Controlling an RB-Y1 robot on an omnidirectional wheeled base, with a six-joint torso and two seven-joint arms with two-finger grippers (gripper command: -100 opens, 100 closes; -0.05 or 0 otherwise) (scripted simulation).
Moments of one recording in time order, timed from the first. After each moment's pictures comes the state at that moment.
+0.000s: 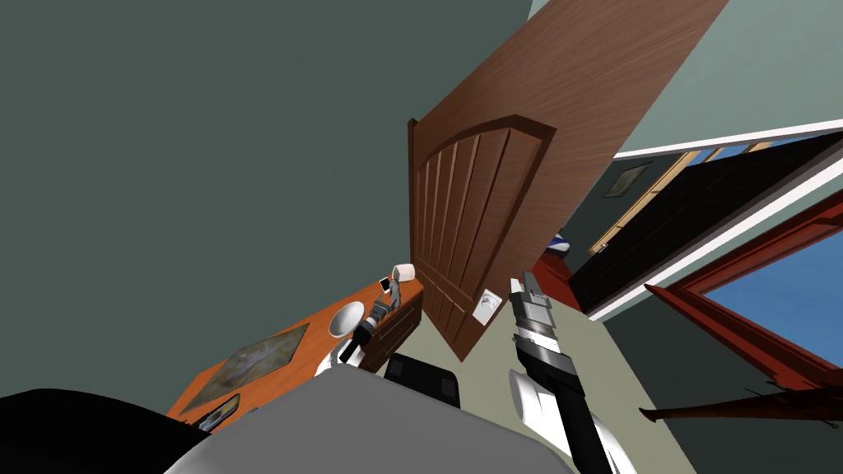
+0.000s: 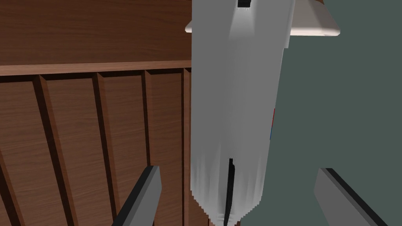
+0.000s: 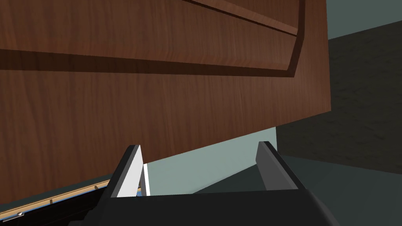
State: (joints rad) left arm 0.06 0.20 0.02 -0.80 -0.26 -0.81 -1.15; right arm 0.48 0.01 -0.07 -2.23 0.12 -0.39 0.02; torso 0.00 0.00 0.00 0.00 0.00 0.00
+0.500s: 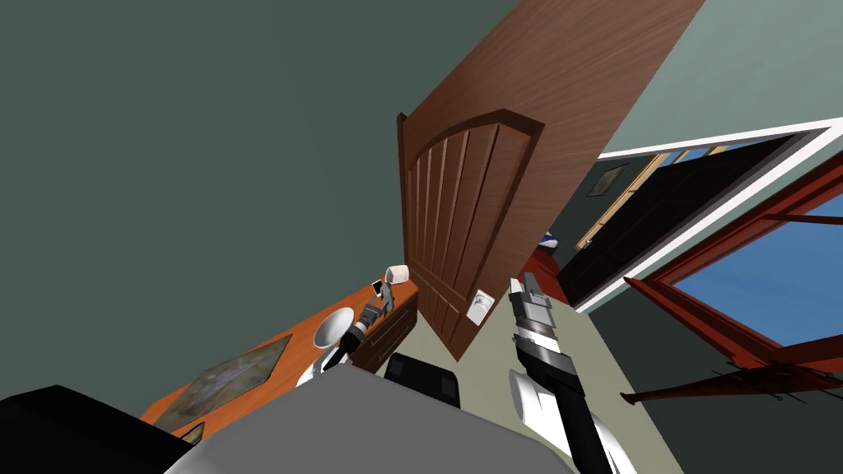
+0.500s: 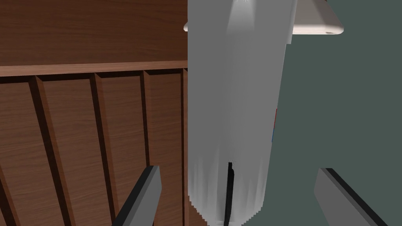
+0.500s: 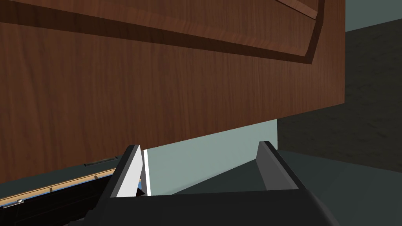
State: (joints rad) left arm 0.15 0.26 0.03 -0.87 -0.24 -0.82 -1.11; right arm 0.48 0.01 -0.07 -2.23 0.12 -0.39 0.02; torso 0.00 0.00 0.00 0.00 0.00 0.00
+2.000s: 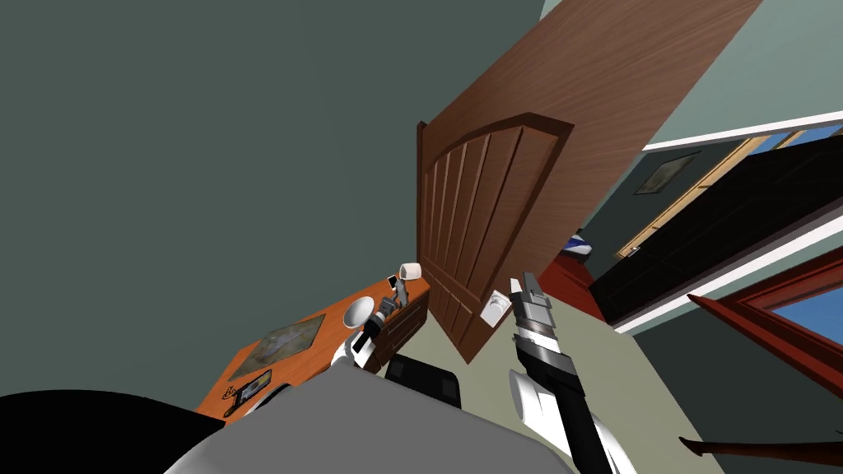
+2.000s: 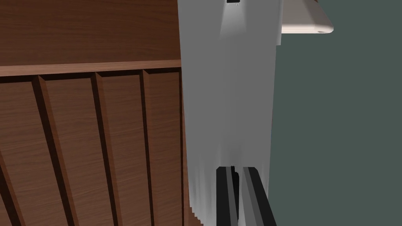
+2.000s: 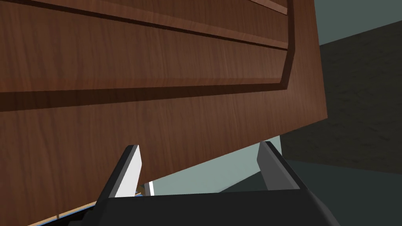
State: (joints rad) left arm -0.04 0.16 0.00 -0.72 -0.28 -0.79 -1.18; right arm 0.48 0.01 -0.07 -2.23 0.12 -0.39 0.02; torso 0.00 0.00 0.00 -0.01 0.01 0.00
